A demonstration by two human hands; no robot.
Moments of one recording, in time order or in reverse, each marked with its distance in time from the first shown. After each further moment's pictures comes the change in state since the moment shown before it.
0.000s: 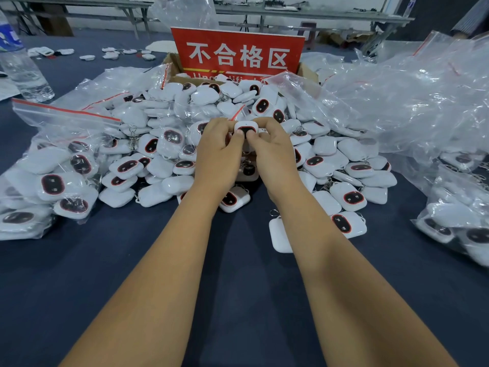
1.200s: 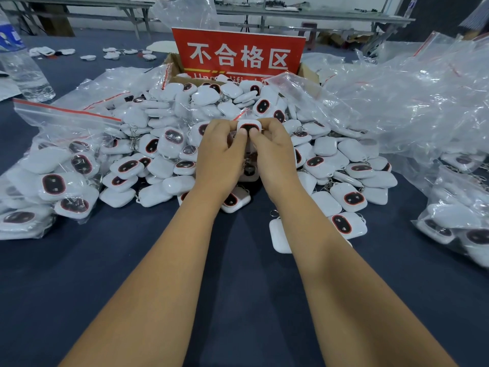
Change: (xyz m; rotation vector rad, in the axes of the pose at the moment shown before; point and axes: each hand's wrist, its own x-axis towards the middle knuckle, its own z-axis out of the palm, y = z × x) left_hand -0.005 0.007 -0.001 0.033 0.010 -0.019; right_hand 0.001 0.000 0.004 0.007 0.060 -0.004
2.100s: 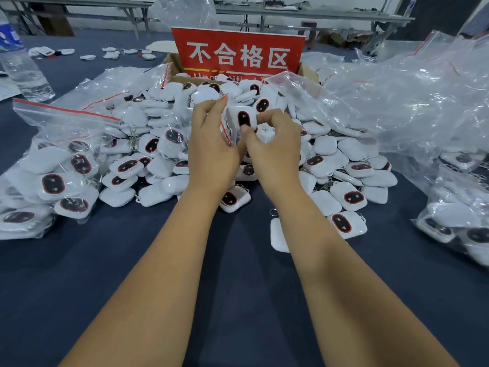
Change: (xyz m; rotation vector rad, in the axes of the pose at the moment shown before) left_hand 0.005 -0.003 -0.005 0.114 0.156 0.198; right_hand 0.001 -0.001 0.000 -0.335 0.171 -0.301
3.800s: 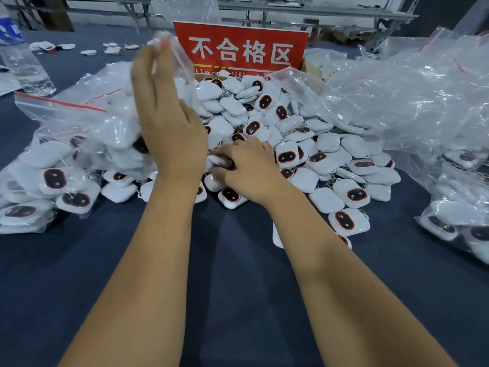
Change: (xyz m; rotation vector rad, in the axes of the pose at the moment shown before) left_hand 0.016 0.004 -0.041 0.159 0.401 0.215; right_hand -0.008 0.011 0.013 -0.597 -0.645 -0.233
